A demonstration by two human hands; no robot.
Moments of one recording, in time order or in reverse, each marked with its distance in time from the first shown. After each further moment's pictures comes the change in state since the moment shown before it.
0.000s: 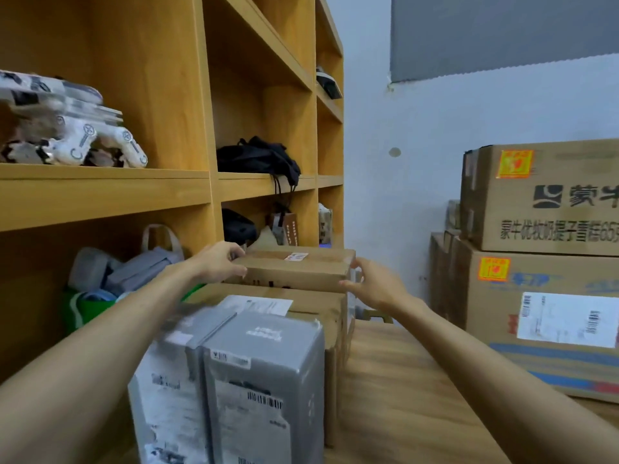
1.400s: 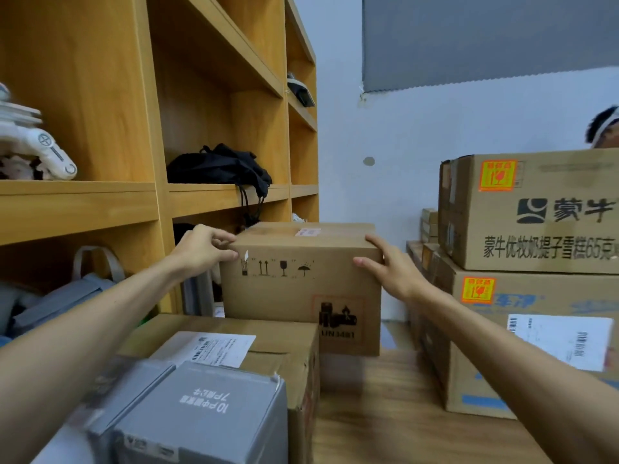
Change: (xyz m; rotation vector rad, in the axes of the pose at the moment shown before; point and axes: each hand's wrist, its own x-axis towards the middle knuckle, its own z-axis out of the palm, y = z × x) left_hand 0.075 0.042 0.002 -0.228 0.244 0.111; right_hand 0.044 0.064 -0.063 0.363 0.127 -0.054
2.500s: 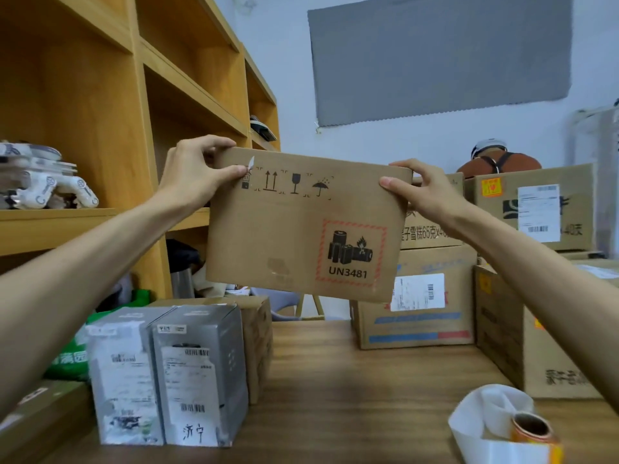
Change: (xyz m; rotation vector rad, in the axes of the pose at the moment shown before) left_hand -0.210 0.244 -0.129 -0.179 0.443 0.434; right_hand -0.214 -0.125 -0.238 0.134 0.292 -0.132
